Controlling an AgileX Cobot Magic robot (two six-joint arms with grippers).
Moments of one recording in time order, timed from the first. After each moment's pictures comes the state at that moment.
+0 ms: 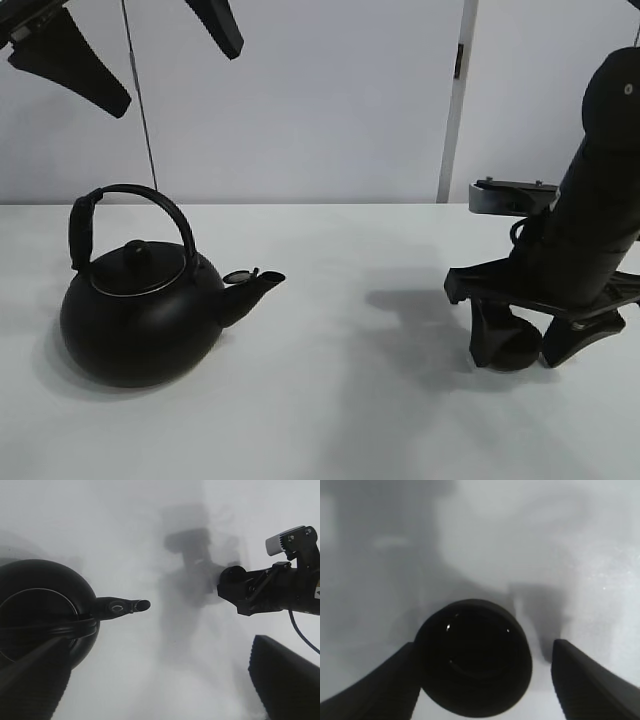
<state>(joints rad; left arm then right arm) -0.39 1.64 -1.46 -0.44 1.02 -0.07 0.24 1.87 -0.95 0.12 0.51 0.01</state>
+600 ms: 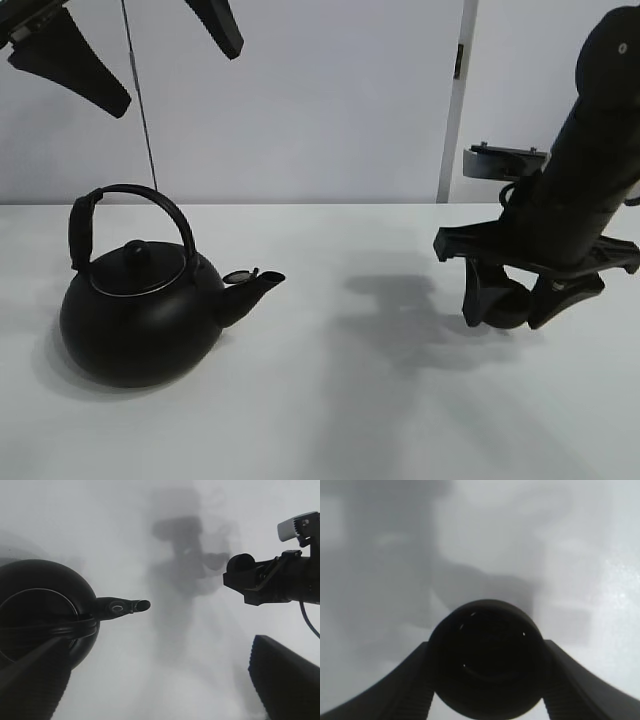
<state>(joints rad) -0.39 1.64 -1.46 -0.44 1.02 -0.07 0.24 1.86 -1.02 0.12 0.56 0.03</state>
